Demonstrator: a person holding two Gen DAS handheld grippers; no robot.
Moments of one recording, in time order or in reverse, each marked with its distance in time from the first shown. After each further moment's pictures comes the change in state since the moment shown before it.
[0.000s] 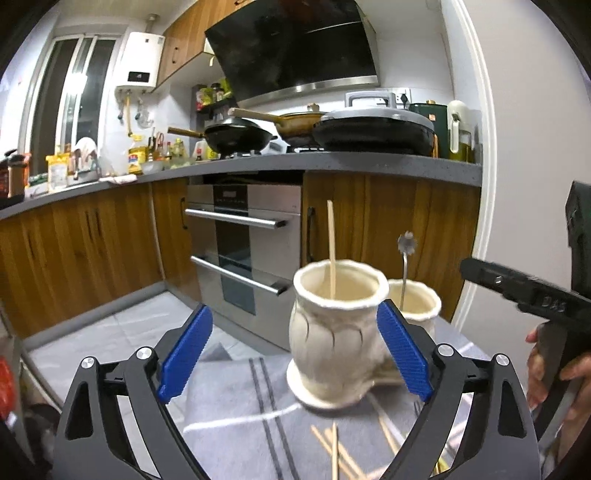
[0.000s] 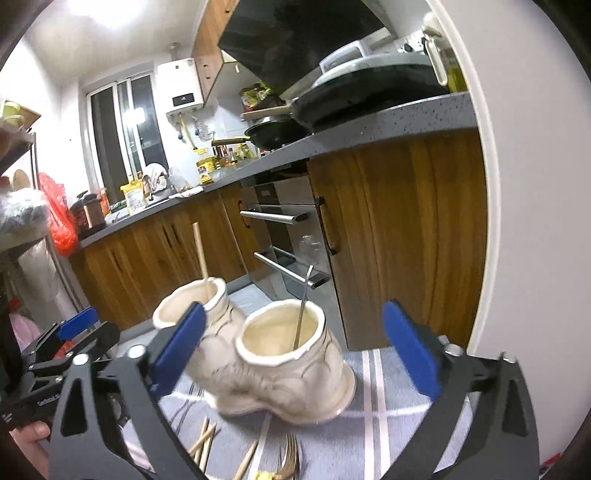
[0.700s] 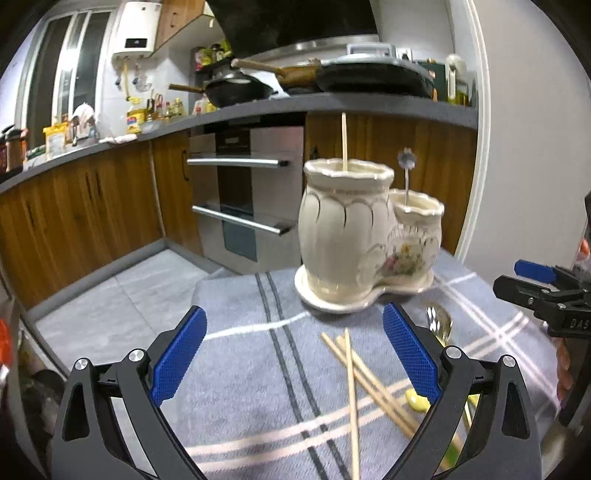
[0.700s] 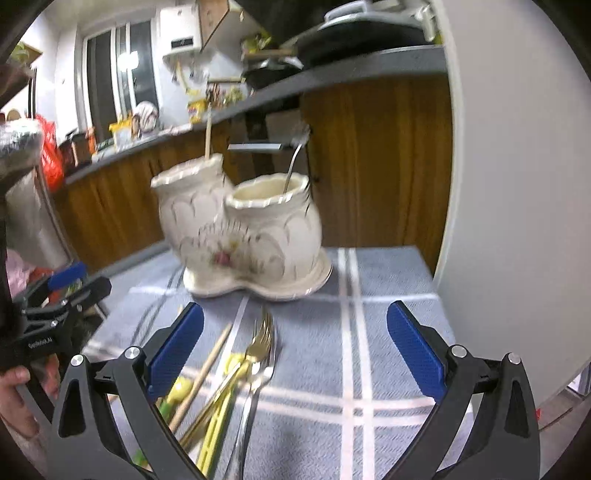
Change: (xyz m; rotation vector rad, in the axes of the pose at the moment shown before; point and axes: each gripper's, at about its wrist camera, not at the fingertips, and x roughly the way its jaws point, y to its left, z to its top) left arm -0.008 0.012 -0.069 0.002 0.170 -0.010; right arm -0.022 0.005 -0.079 -0.101 0.238 -0.097
